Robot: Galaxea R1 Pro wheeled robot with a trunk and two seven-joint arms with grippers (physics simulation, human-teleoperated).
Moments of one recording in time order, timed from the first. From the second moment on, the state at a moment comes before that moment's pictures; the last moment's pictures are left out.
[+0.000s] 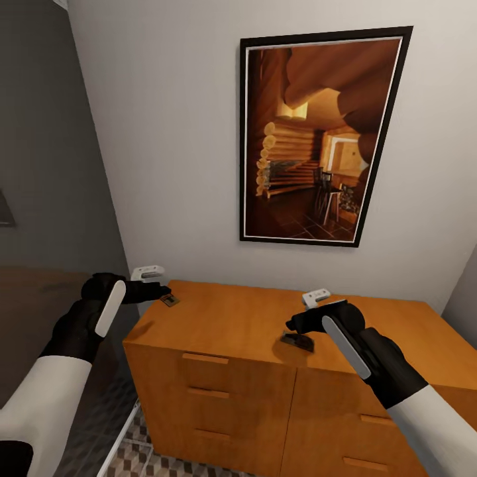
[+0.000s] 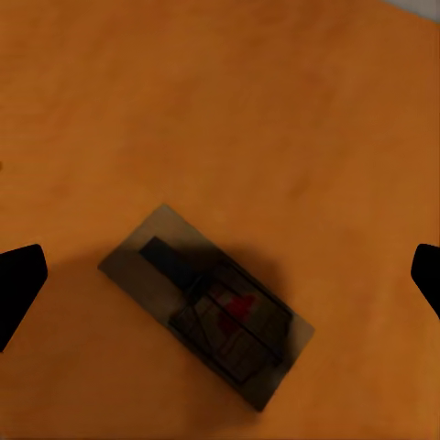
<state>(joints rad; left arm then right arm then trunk) -0.85 0.15 -0.04 -1.13 0.30 1.04 0.00 -0.72 -0.22 0.45 -1.30 -0.46 1.04 -0.17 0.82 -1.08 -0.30</state>
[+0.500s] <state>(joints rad) -0.85 0.15 -0.04 -1.13 0.30 1.04 0.00 -0.72 -0.21 0.48 -1.29 -0.47 1.04 -0.17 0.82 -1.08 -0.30</state>
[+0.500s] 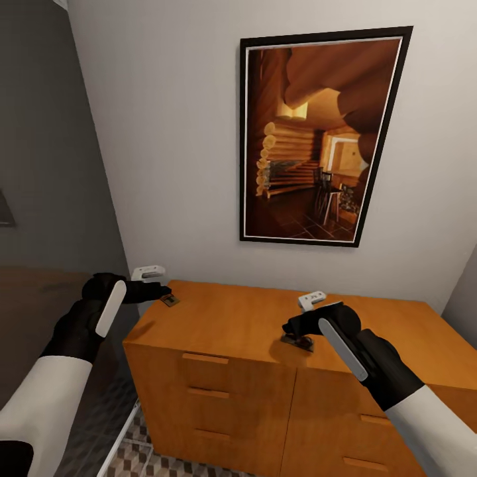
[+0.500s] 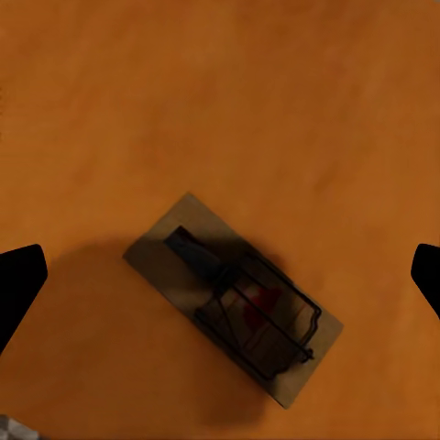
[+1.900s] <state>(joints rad) -0.85 0.15 -0.04 -1.13 0.30 1.04 0.00 -0.73 -0.21 0.47 -1.07 -0.54 1.05 -0.17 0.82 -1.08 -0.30</state>
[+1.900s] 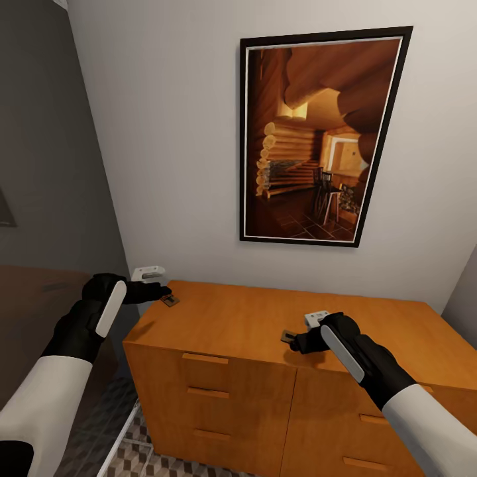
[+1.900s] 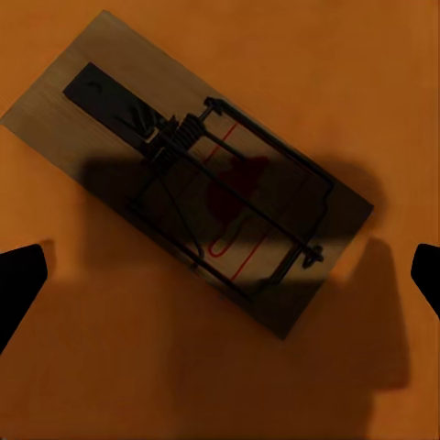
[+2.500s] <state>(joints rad) -0.85 0.15 -0.04 -1.13 0.30 1.04 0.00 -0.75 -0.21 0.47 -1.08 -0.53 1.05 -0.17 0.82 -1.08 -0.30</state>
